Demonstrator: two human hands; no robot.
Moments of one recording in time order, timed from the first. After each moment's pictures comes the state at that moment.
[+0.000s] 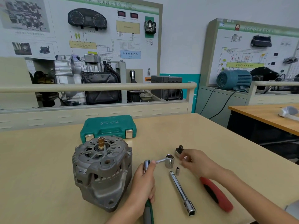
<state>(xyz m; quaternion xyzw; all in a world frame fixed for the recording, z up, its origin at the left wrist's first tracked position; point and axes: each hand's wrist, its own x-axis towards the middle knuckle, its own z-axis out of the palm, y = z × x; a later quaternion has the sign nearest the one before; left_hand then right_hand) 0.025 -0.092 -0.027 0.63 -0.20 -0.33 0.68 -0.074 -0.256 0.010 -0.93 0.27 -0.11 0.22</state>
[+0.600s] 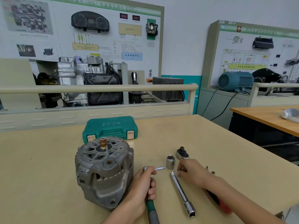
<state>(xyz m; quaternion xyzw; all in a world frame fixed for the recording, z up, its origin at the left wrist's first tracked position) 0.034 -0.092 -0.035 0.58 -0.13 -0.40 0.70 -0.060 -0.248 -0.015 -0.95 0.29 -0.05 0.15</state>
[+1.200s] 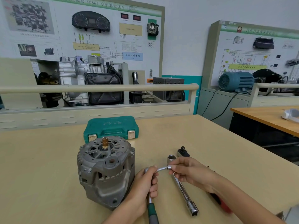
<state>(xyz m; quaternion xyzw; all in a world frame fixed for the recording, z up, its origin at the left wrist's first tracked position) 0.034 -0.090 -0.034 0.54 -0.13 -0.42 0.72 -0.071 -0.222 0.000 -0.69 0.20 -0.11 0.69</state>
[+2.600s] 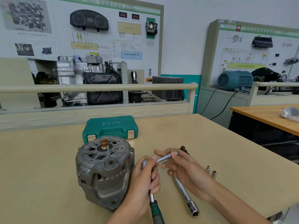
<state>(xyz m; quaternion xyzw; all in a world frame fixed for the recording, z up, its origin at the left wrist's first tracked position) 0.022 -0.079 -0.009 0.44 -0.22 -0.35 0.80 -0.069 -0.188 0.011 -0.58 0.07 -0.19 0.79</state>
